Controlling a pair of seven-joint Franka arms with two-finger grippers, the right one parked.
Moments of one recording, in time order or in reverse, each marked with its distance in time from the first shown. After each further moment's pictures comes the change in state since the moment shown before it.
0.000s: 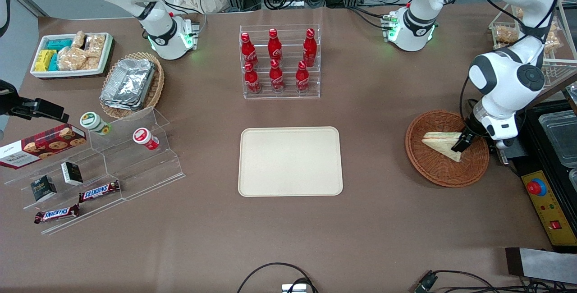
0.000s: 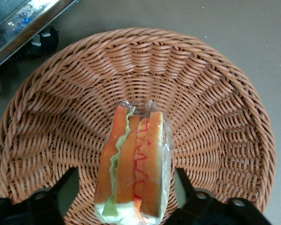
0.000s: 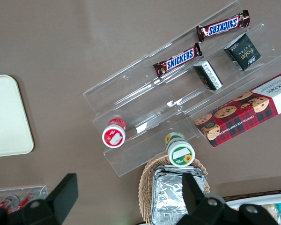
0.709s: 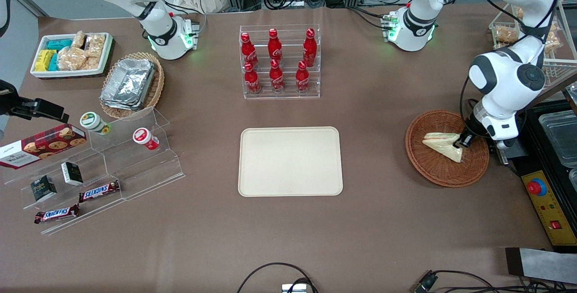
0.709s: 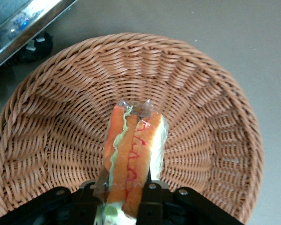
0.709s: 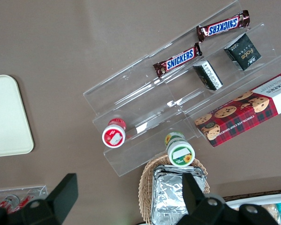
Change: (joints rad) arm -0.003 -0.016 -0.005 0.007 0.000 0.002 0.002
